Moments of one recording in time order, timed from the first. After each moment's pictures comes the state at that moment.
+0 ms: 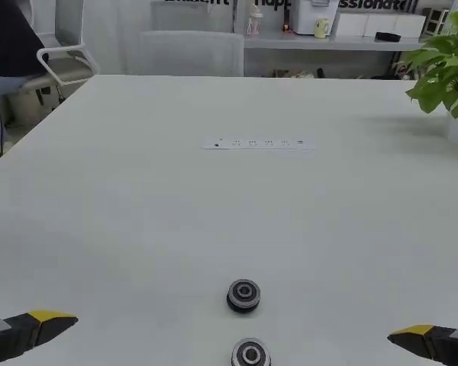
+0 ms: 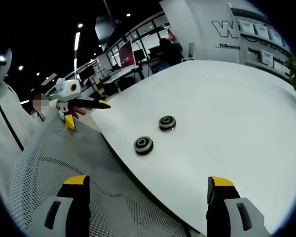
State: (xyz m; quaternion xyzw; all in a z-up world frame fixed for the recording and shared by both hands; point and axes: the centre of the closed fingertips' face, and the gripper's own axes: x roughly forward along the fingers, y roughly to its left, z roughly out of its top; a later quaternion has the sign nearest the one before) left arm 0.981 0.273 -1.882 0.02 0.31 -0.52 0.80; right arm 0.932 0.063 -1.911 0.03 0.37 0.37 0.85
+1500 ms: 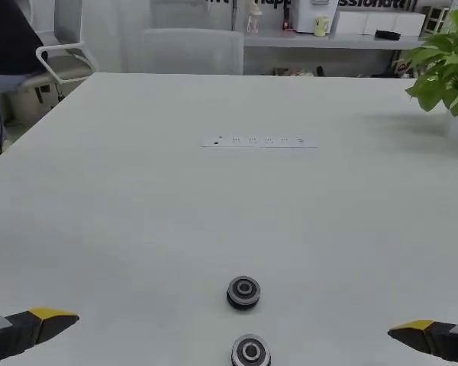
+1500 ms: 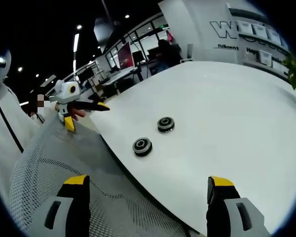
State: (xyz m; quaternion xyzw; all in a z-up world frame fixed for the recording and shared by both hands) left arm 0.981 0.273 -1.882 0.02 0.31 -0.52 0.79; right arm 0.934 0.063 -1.909 0.04 0.37 0.37 0.85
